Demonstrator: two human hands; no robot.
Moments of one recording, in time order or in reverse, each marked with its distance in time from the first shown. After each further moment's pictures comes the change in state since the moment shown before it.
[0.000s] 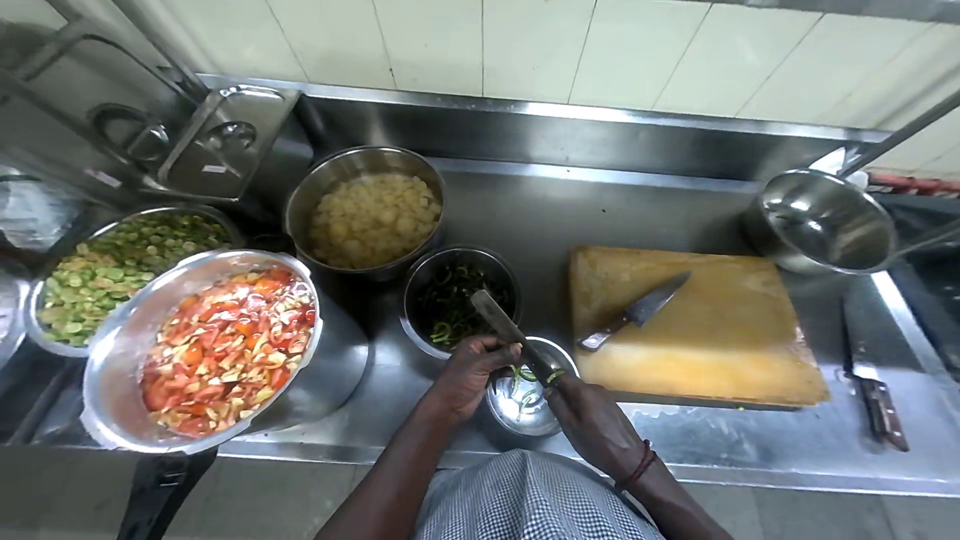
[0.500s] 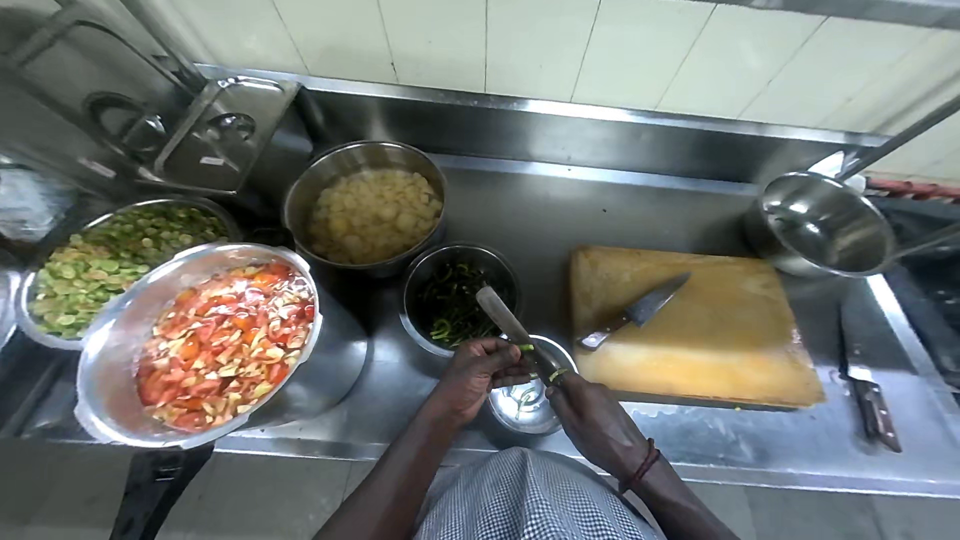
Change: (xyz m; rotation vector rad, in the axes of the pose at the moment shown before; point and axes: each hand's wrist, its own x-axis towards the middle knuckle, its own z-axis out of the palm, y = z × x) left_hand -0.004 -0.004 0.003 -0.073 -0.002 -0.060; right_hand -0.001 -0.001 -0.004 -0.001 -0.039 0.033
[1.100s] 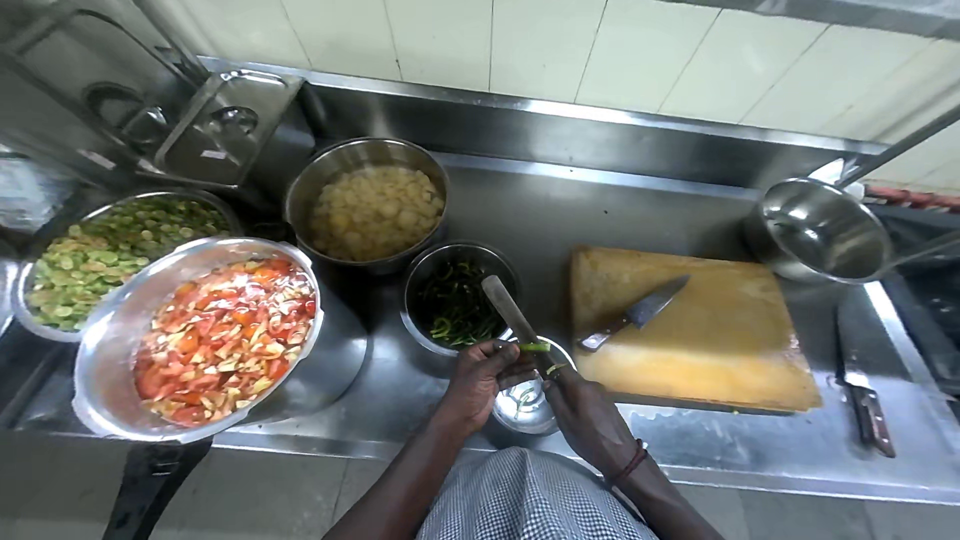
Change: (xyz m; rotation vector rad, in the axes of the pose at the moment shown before) left_hand 0.001 -0.017 0.006 -0.169 0.112 0.068; right_hand 0.006 -0.004 0.010 0.002 0.115 0.001
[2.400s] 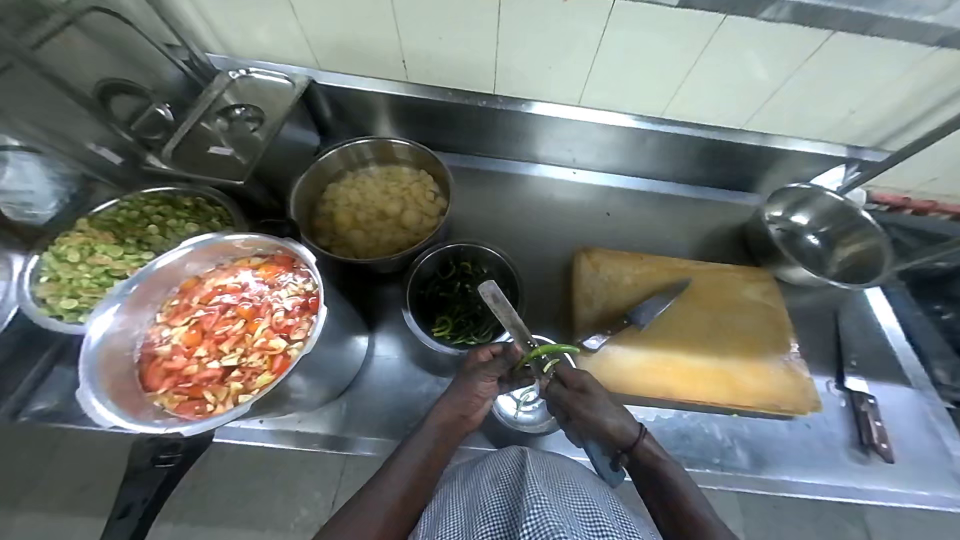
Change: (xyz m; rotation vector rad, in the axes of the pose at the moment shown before) left_hand 0.004 -0.003 -0.009 0.083 -0.083 -0.080; right_hand 0.018 0.018 -0.005 0.746 -0.377 0.183
